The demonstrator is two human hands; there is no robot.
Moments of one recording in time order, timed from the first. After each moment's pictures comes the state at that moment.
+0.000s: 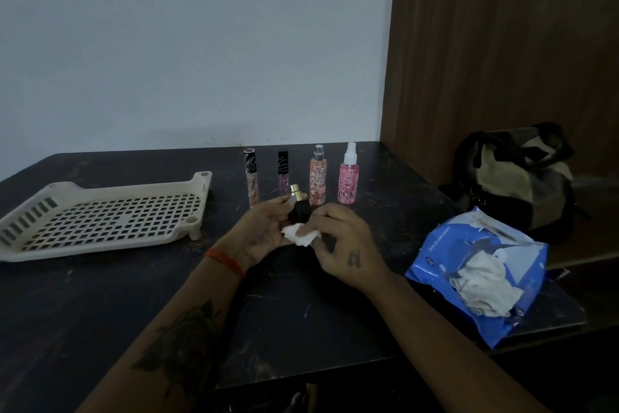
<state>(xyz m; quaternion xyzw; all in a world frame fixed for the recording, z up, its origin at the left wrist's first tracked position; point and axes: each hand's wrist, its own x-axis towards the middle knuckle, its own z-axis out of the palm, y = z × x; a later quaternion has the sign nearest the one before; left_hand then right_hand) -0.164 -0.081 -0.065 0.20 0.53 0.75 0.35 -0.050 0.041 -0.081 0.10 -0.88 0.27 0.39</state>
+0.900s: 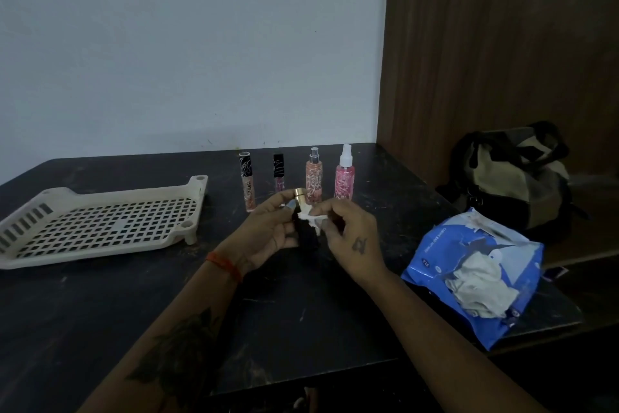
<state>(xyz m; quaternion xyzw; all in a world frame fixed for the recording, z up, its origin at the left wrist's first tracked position) -0.154 -0.077 -0.060 0.26 0.52 0.74 0.34 -0.056 0.047 -0.076 -0.01 -0.82 0.38 0.43</state>
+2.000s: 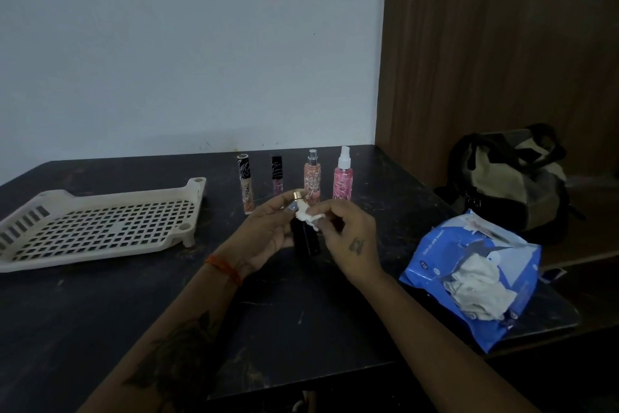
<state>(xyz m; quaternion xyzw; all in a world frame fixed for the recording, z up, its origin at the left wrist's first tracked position) -0.160 -0.076 -0.067 0.29 0.51 0.74 0.33 -0.060 0.045 -0.076 -0.02 -0.79 0.42 0.45</state>
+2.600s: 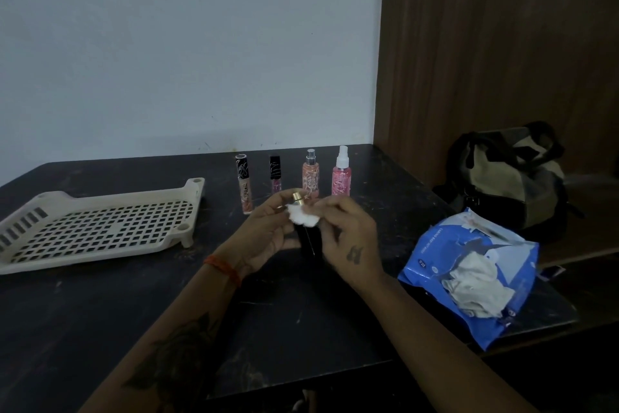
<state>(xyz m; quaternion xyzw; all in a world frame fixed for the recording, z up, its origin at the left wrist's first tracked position) -0.157 -0.074 -0.066 0.30 0.53 0.73 0.32 -0.053 0.043 -0.076 0.02 -0.81 0.30 0.50</state>
